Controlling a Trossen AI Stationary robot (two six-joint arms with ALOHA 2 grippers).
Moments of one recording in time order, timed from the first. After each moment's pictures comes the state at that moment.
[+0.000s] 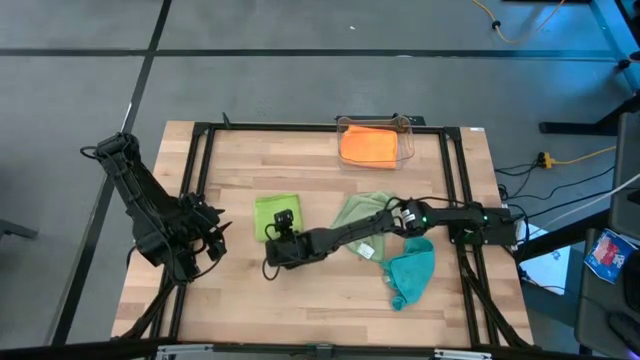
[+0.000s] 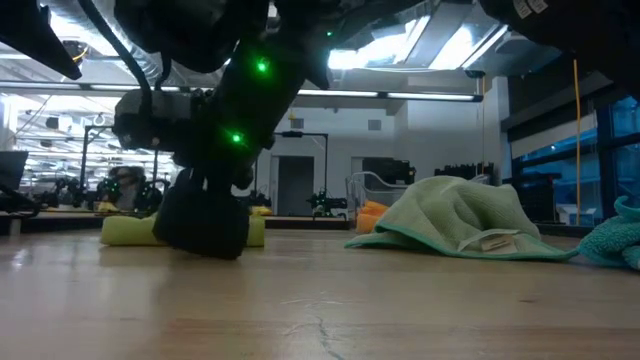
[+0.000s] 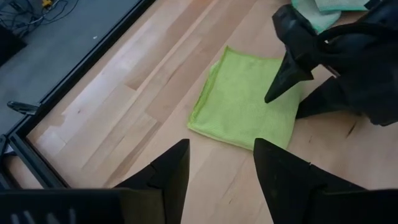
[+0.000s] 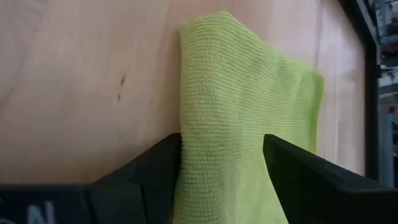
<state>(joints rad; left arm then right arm) -0.98 1.16 0.92 -1.52 -0.84 -1.61 0.22 2.60 2.12 -0.53 0.62 -0.34</state>
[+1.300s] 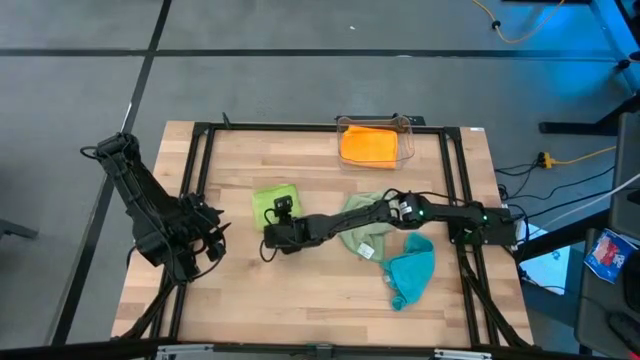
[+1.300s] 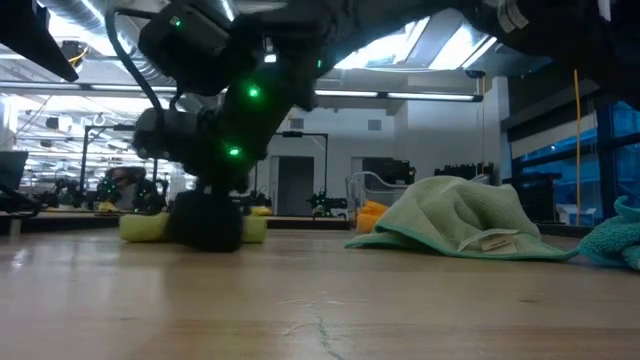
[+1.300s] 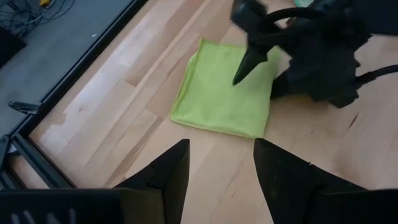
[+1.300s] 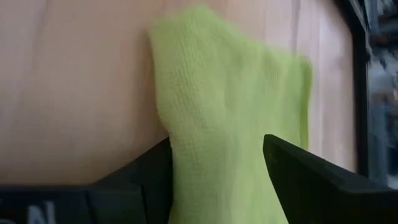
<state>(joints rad) -0.98 1.16 0.92 -1.52 -0.82 -1.59 0.14 2.64 2.12 -0.45 0.60 -0.40</state>
